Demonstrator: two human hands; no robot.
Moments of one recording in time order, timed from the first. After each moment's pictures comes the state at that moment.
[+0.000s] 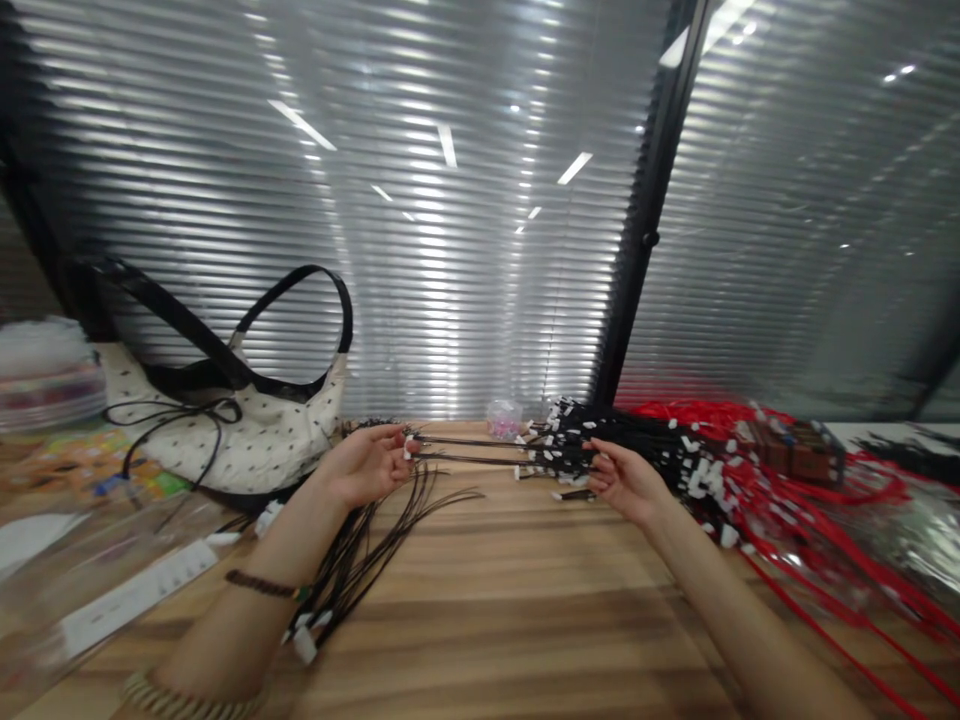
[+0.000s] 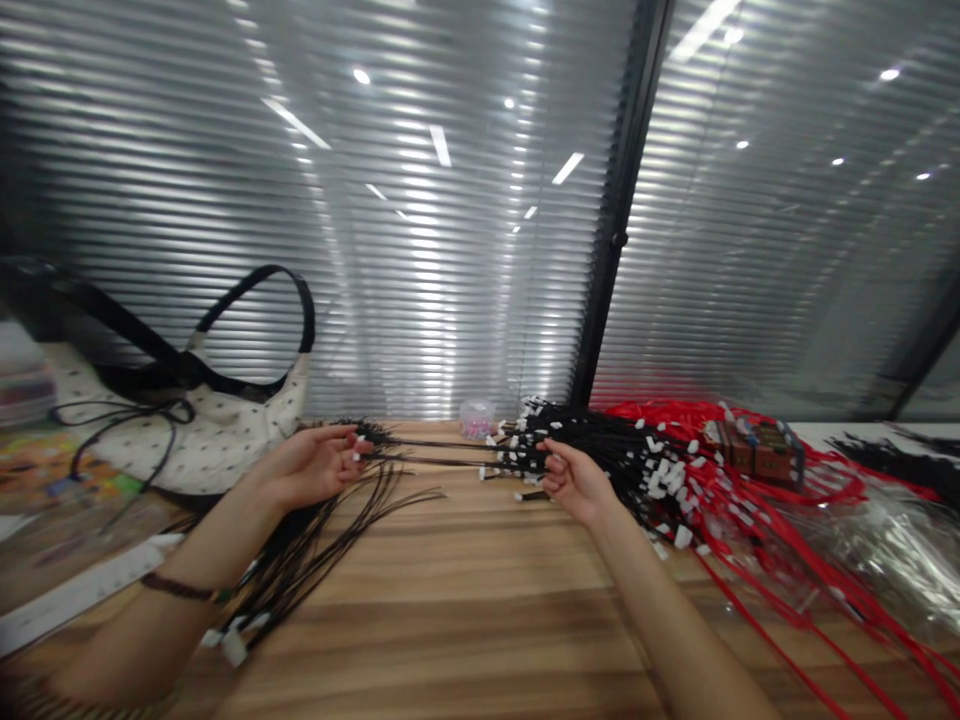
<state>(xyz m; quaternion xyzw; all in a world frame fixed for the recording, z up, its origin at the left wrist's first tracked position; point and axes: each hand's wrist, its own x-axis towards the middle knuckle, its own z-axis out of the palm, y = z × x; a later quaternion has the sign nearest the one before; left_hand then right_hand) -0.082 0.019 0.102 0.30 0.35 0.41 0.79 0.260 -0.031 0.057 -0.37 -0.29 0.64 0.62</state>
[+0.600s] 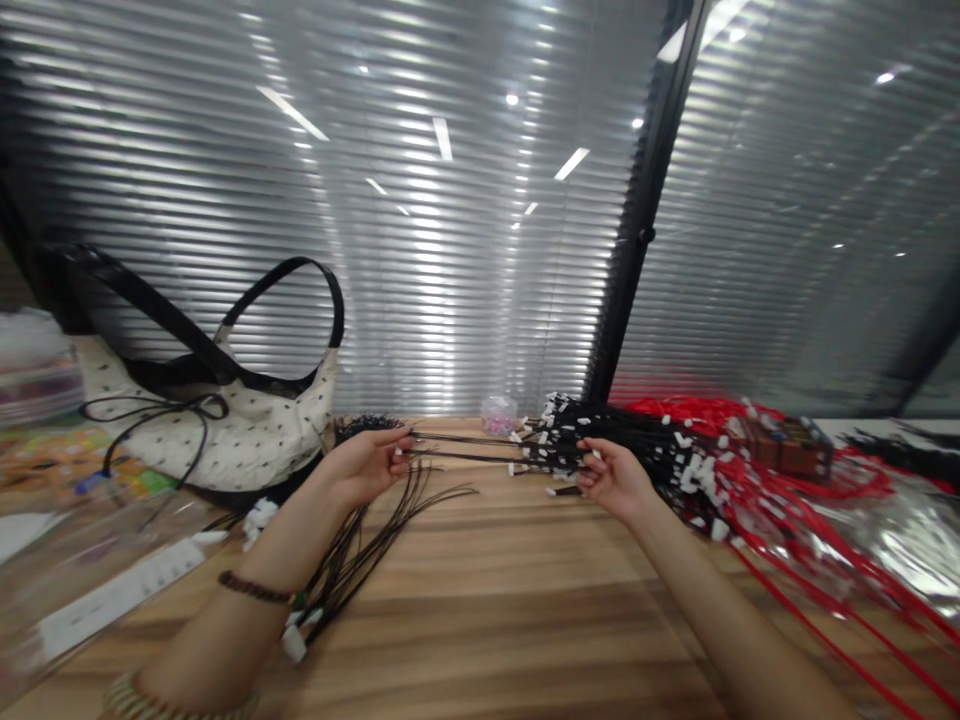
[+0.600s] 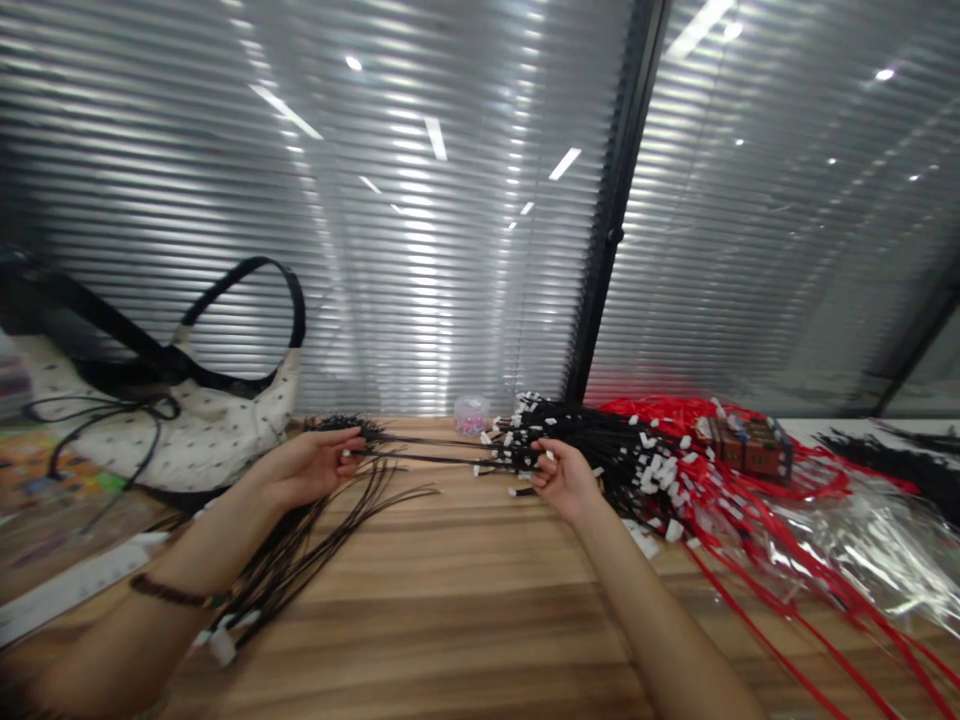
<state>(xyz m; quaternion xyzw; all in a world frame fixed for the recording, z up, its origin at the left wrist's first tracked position) -0.067 0.016 0.098 0.31 0.40 0.47 0.72 0.251 -0.031 0.057 -0.37 -0.25 0.62 0.64</state>
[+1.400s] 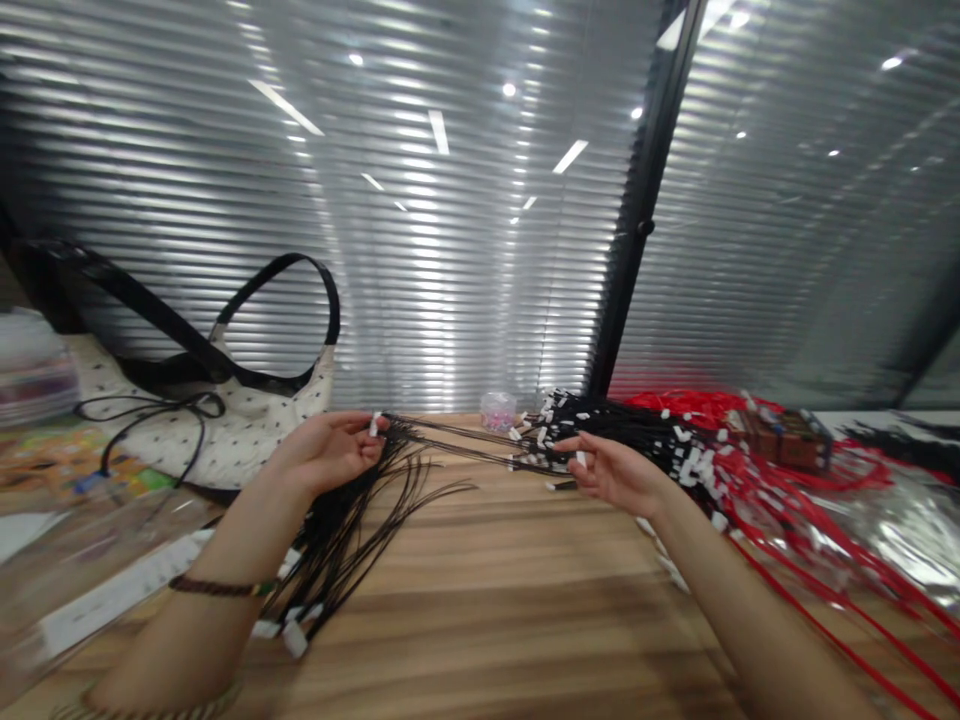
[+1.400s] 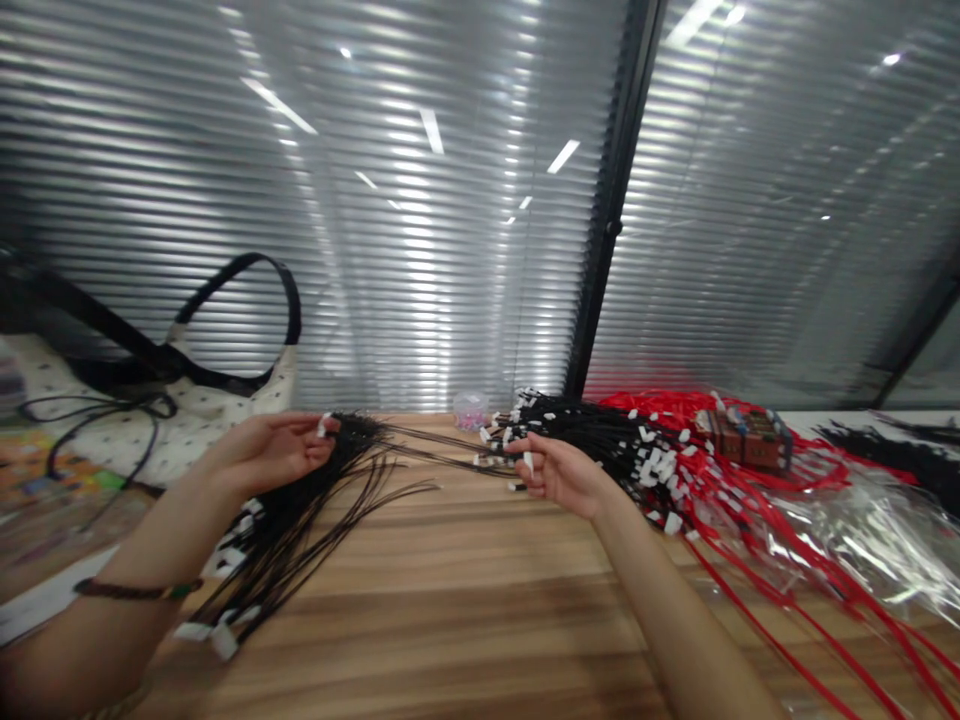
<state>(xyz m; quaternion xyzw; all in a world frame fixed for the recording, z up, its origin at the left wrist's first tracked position) -0.093 0.011 0.121 0.30 0.40 0.50 0.71 0.256 -0.052 0.076 -0.35 -0.39 0.70 0.49</state>
